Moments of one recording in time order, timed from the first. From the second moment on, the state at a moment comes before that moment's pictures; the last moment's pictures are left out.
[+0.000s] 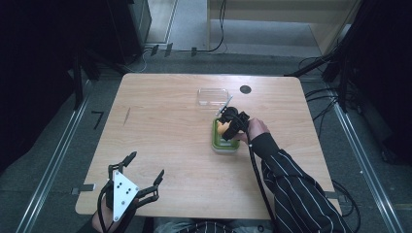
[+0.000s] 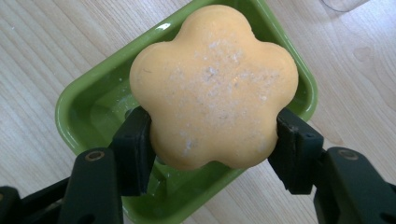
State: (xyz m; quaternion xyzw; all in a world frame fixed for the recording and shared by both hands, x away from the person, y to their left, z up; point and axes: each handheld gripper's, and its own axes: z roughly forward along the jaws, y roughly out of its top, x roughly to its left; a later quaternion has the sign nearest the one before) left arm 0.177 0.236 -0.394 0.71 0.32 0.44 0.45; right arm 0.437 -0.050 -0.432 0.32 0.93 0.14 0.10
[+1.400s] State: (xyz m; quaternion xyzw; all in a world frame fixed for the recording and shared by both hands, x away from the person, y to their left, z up) left arm 0.178 0.236 -0.393 0.71 0.32 0.44 0.45; right arm 0.425 -0.053 -0.423 0.31 0.93 0.14 0.11
